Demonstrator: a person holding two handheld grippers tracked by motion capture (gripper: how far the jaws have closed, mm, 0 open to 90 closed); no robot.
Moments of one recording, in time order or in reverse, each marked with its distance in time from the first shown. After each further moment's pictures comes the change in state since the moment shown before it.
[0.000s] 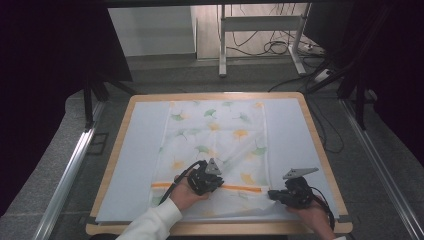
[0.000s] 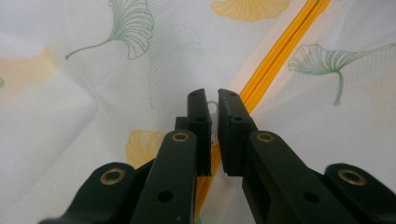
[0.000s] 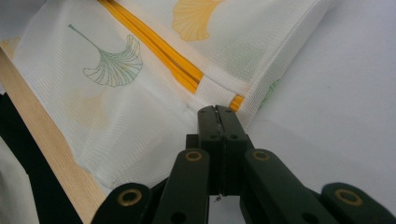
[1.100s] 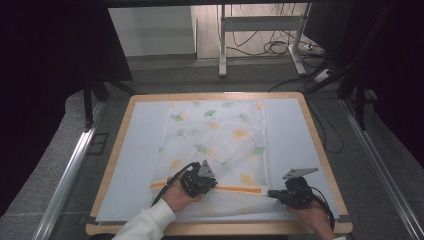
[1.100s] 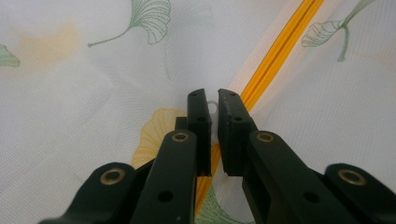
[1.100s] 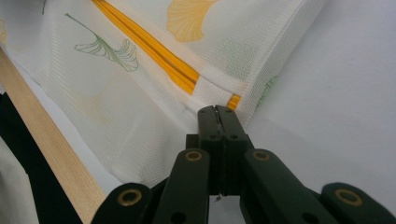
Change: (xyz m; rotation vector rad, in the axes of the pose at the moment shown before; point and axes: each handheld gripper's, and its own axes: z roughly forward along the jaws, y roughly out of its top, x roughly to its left) left arm 0.004 -0.015 -0.012 0.002 0.023 0.013; right arm 0.000 0.000 0.000 0.000 0.001 -0.001
